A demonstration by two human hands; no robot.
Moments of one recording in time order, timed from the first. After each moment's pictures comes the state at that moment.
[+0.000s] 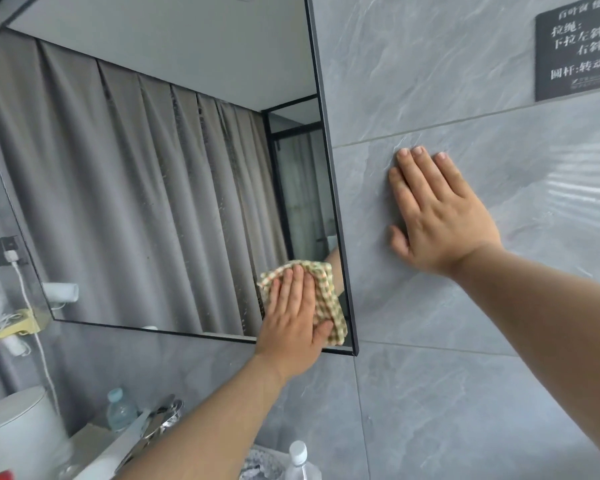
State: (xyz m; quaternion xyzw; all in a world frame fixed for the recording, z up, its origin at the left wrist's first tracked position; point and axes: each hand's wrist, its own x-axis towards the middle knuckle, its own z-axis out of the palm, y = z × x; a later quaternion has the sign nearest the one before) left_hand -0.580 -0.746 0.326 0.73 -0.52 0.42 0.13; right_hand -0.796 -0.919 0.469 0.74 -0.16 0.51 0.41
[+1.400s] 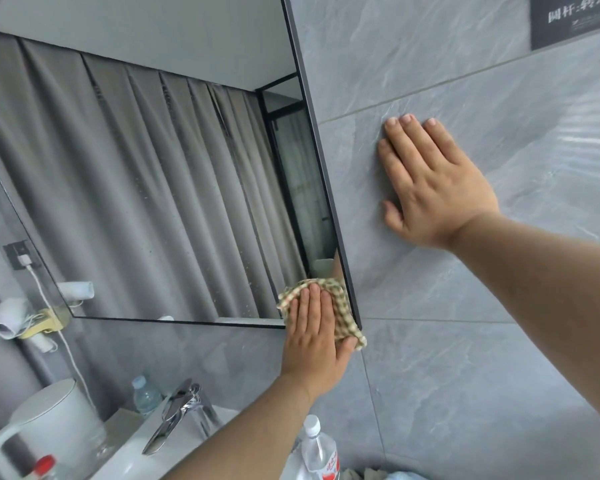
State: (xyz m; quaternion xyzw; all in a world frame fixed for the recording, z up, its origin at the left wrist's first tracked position) left_hand -0.603 -0.751 0.265 0.74 -0.52 0.40 0.12; right_hand -0.797 -0.920 0.469 0.74 -0.14 0.52 0.40
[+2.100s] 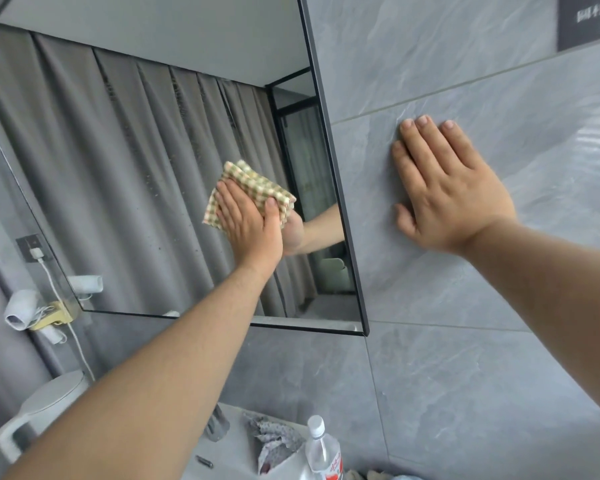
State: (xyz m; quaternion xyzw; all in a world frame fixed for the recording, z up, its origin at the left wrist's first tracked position) left_hand -0.565 -0.752 0.461 0.76 -0.31 0.34 0.45; right_hand -0.795 -0.919 0.469 0.73 -0.14 0.52 0.41
